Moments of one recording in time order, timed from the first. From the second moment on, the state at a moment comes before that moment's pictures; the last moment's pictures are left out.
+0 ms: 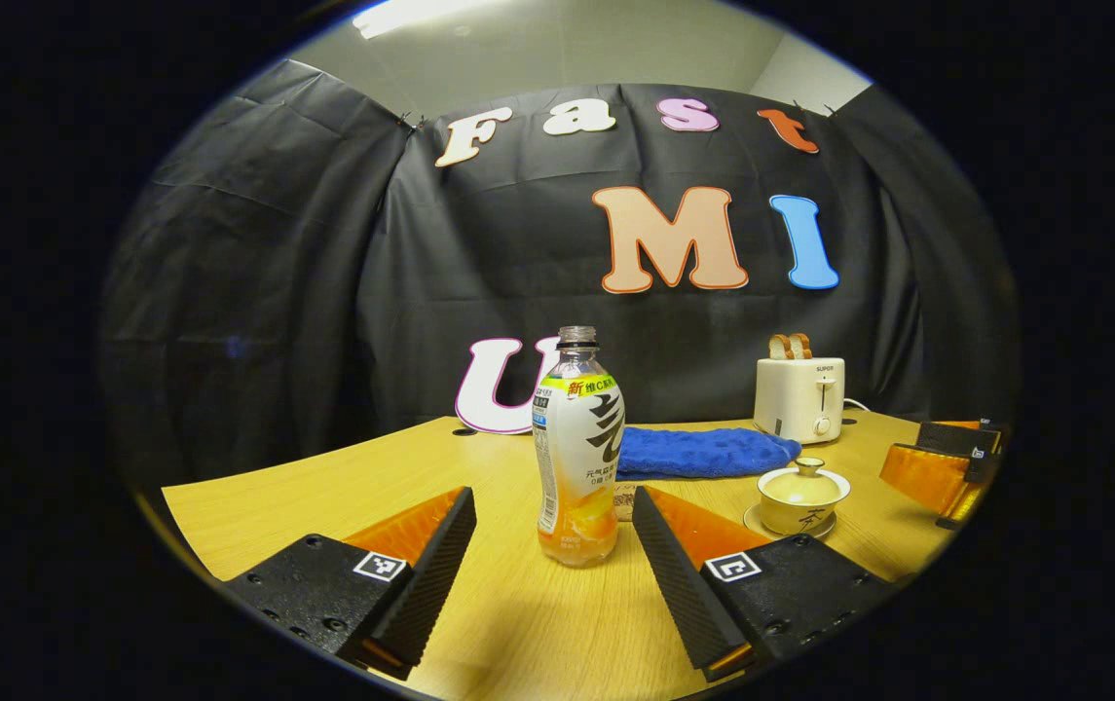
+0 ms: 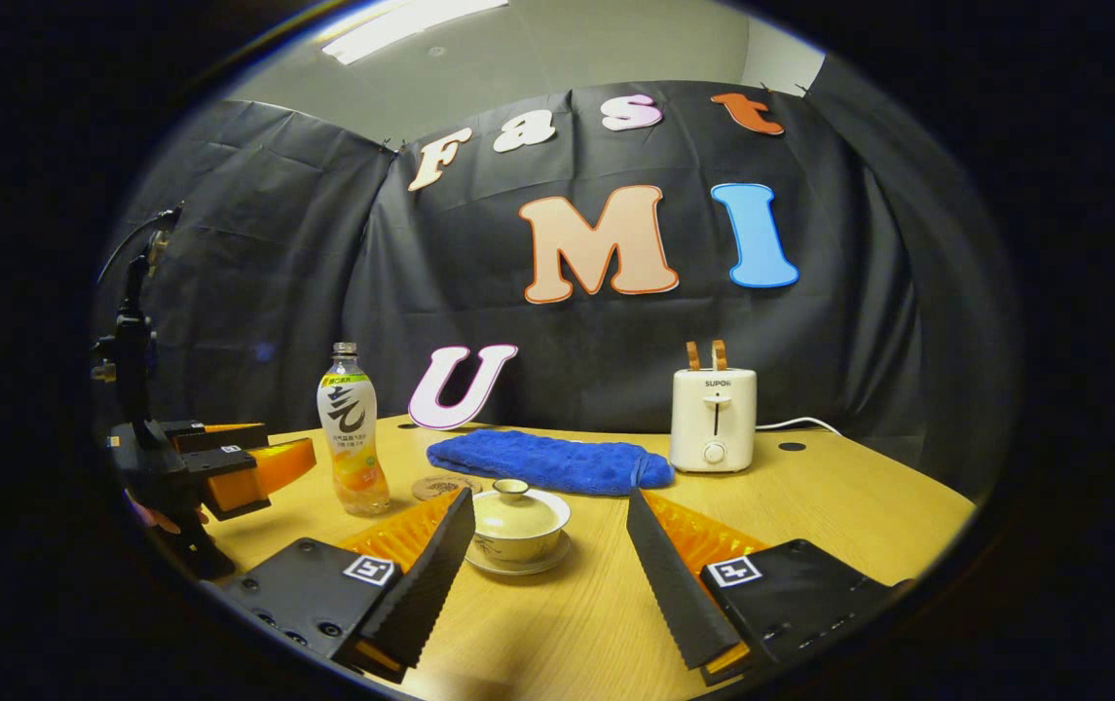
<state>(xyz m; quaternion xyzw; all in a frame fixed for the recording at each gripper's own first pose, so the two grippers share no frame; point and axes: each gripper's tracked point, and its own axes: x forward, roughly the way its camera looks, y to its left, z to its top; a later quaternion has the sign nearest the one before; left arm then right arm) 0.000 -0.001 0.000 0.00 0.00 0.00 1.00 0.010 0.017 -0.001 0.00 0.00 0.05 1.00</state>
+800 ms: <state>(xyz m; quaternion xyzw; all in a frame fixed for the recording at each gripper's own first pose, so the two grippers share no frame) 0.000 0.000 0.000 0.00 0.00 0.00 1.00 0.083 0.067 -0.015 0.00 0.04 0.11 0.99</state>
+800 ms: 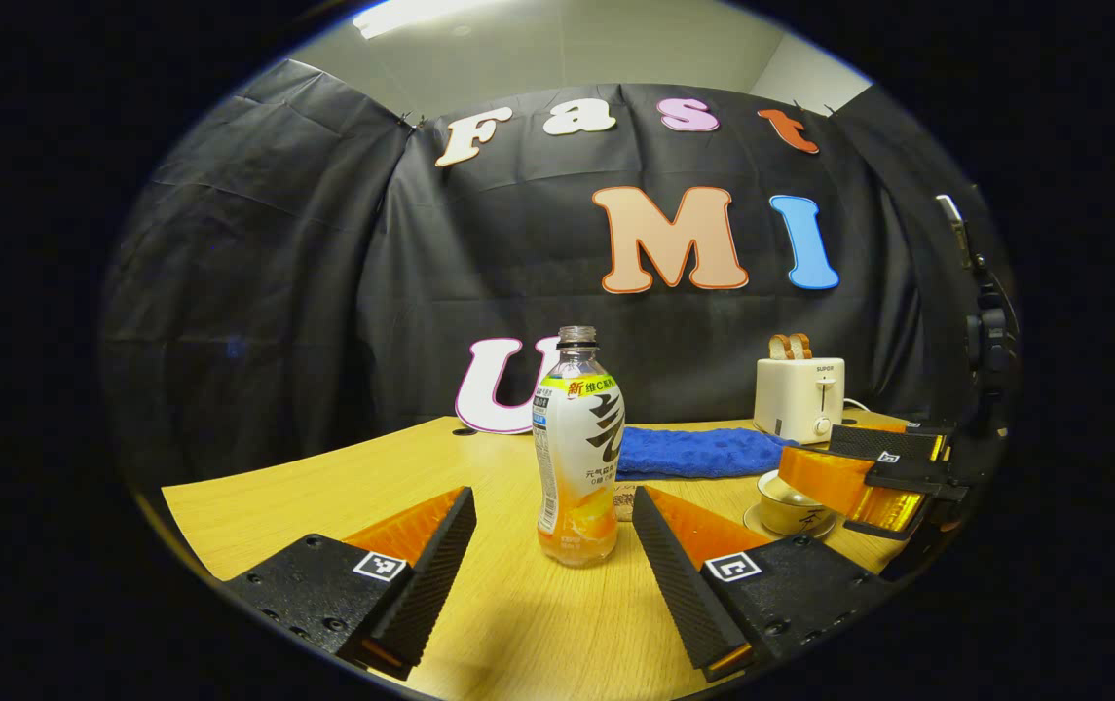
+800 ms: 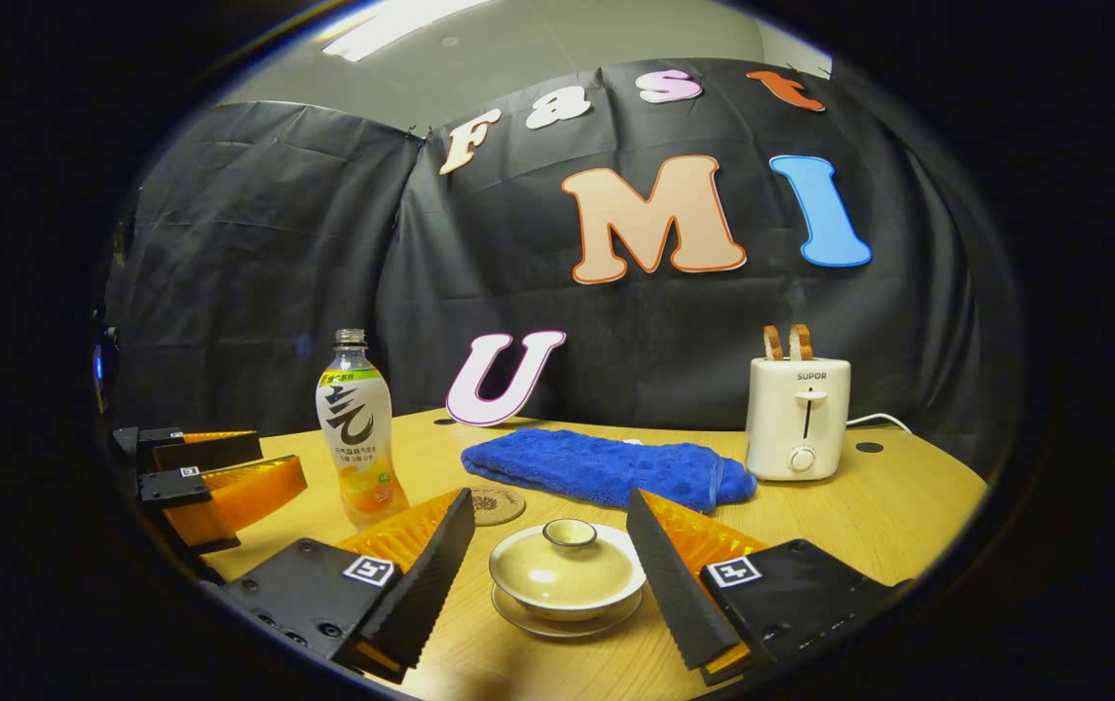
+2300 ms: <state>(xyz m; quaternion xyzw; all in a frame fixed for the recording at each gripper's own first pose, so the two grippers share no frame) -0.001 -0.002 0.000 0.00 0.00 0.00 1.00 0.086 0.063 -0.004 0.00 0.00 0.10 0.99</state>
